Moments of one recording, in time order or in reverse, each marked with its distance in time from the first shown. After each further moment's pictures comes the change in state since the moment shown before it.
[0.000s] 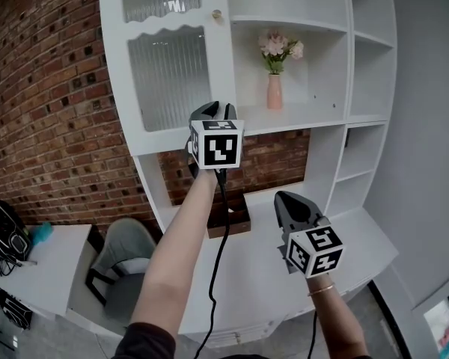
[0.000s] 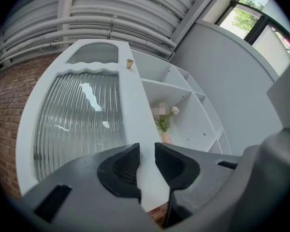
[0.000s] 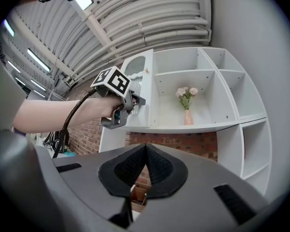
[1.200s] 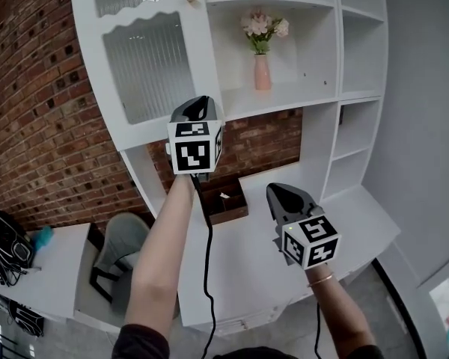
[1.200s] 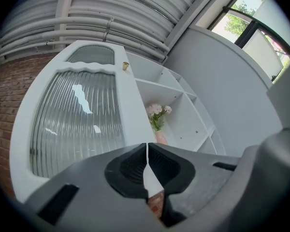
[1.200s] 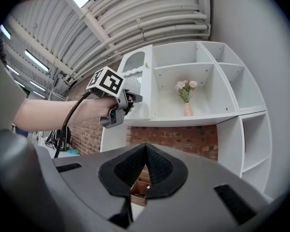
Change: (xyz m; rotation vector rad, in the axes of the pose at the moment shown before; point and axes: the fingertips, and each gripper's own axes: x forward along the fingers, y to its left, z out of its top) left arm -0.015 -0.003 -0.015 0.028 -0.034 -0.069; right arm -0.002 0.002 -0.021 0.018 0.050 0.010
